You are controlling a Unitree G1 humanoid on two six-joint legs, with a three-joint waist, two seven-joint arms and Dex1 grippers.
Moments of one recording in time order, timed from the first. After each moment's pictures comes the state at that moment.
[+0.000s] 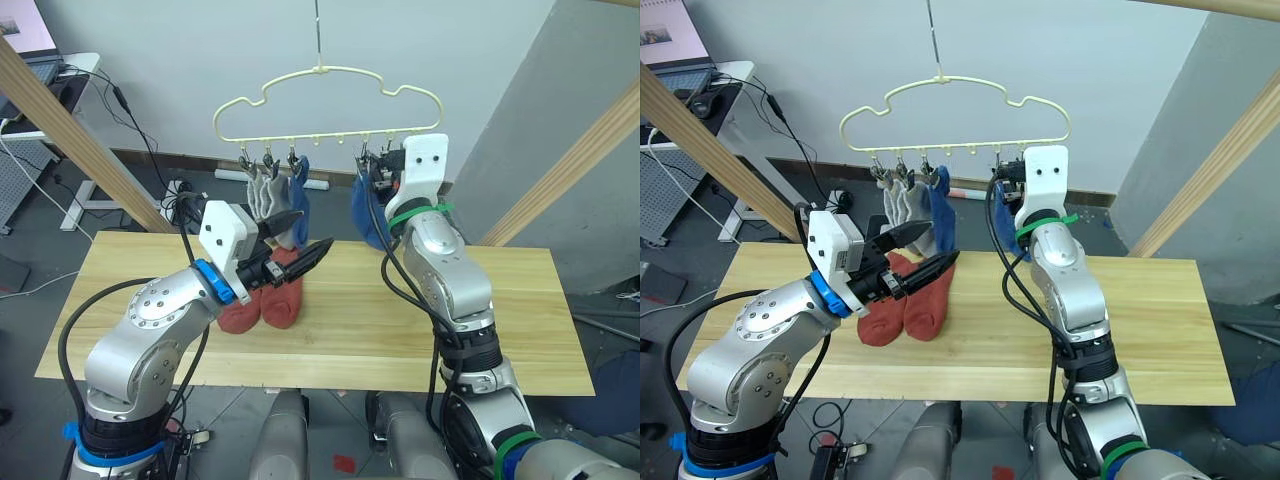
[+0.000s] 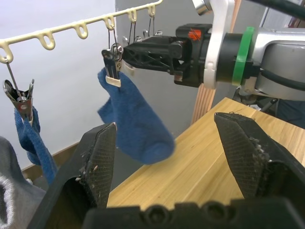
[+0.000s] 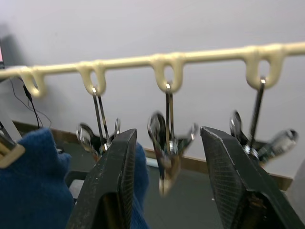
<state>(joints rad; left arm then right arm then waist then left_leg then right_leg) -0.26 0.51 0.10 -0.59 -0.62 0.65 -0.55 -0.69 0.05 0.08 -0.11 0.06 0.51 -0.09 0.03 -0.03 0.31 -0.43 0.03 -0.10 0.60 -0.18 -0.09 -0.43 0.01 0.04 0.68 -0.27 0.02</state>
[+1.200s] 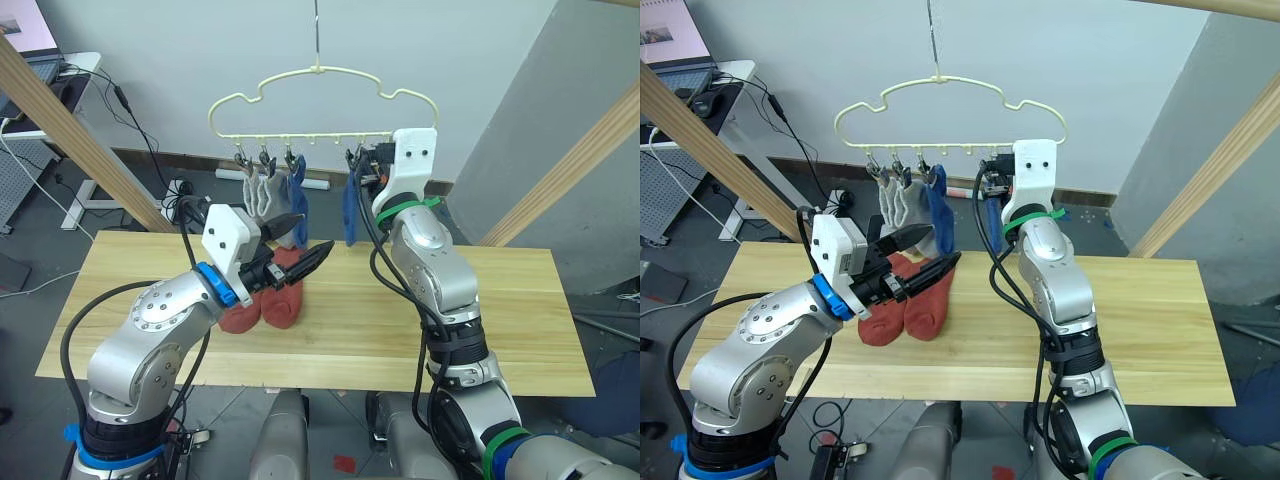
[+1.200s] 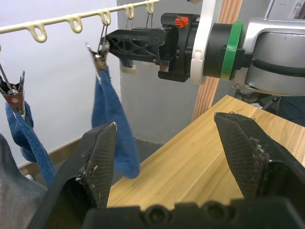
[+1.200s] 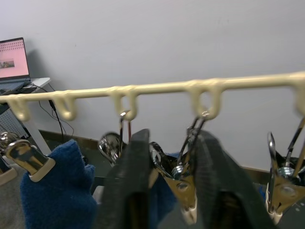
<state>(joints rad) -0.25 0.51 0.09 -0.59 -0.61 0.65 -0.54 -0.73 0.12 0.05 -0.04 0.07 0.48 -0.04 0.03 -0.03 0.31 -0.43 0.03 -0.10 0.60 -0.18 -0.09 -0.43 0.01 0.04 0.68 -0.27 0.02</state>
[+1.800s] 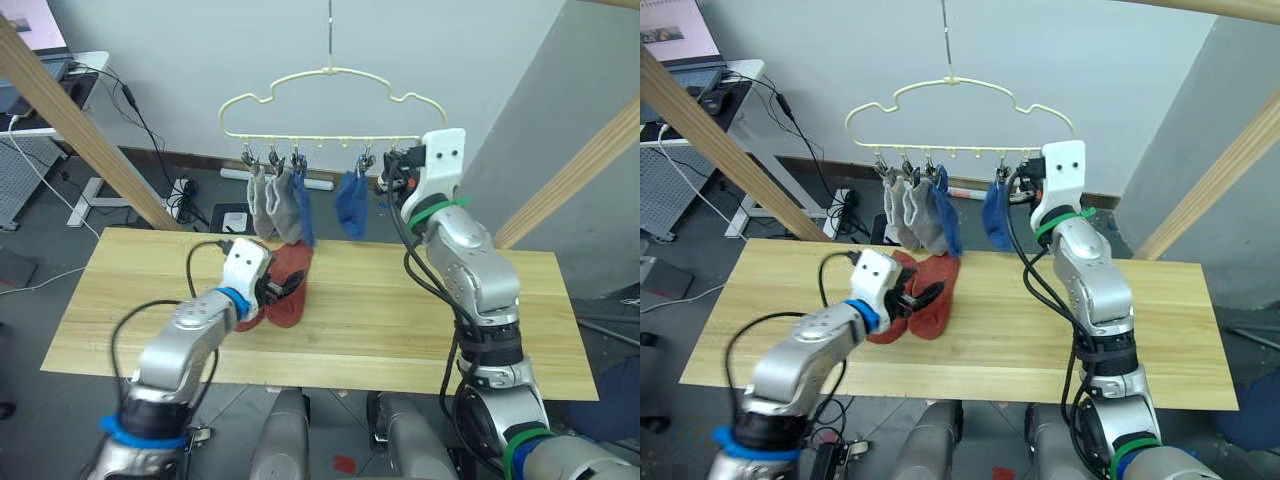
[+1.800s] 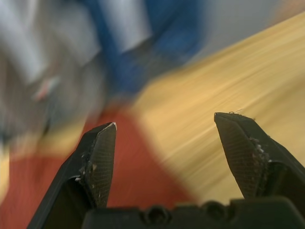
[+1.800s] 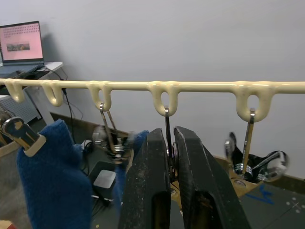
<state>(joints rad) -0.27 0.39 -0.05 -0.04 -0.31 0.61 -0.36 -0.68 -0.04 -0.02 -0.17 0.18 0.64 0.10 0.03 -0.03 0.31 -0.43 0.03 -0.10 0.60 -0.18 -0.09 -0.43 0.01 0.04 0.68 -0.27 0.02</state>
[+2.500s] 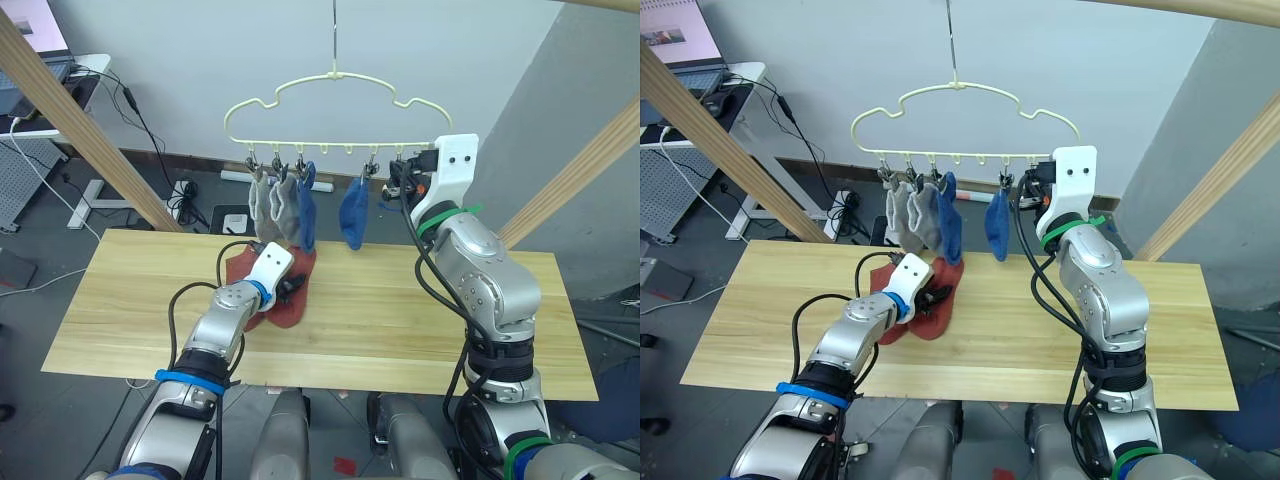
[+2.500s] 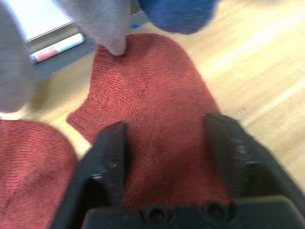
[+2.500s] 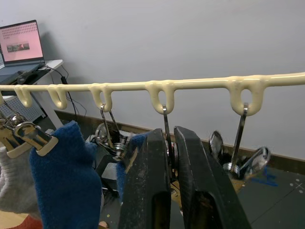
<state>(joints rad) -0.47 0.36 -0.17 0.43 -0.02 0.31 -0.48 -0.64 -0.04 -0.04 -0.31 0.22 0.79 0.05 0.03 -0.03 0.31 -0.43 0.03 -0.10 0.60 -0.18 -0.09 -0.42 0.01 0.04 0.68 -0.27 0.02</state>
